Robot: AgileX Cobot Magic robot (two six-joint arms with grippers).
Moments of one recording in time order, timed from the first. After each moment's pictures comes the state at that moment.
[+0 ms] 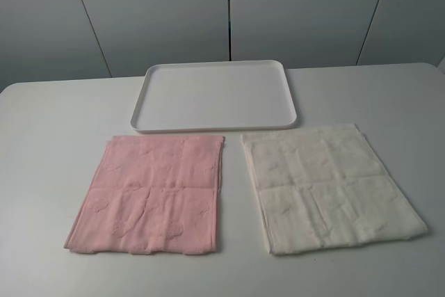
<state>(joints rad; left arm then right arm) 0.05 0.00 -0.51 0.00 1.09 -0.02 -0.06 0.00 -0.51 0.17 1.10 -0.19</state>
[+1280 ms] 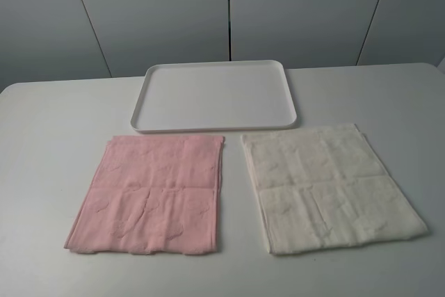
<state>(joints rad) 0.05 0.15 -0.51 -0.07 1.09 0.11 -0.04 0.00 -0.51 0.33 1.04 -0.11</state>
